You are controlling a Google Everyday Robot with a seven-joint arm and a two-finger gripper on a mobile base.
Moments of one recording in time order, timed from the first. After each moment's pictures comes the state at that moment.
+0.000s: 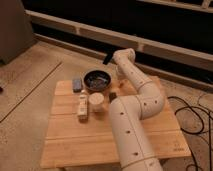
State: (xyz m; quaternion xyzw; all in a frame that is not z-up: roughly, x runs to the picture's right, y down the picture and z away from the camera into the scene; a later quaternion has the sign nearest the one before) arm 0.139 -0.038 1.048 -0.23 0.19 0.58 0.76
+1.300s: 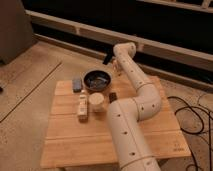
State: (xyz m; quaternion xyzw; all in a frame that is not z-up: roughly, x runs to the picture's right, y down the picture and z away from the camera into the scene) arm 0.117 -0.107 1.042 -0.18 0.10 0.54 0.82
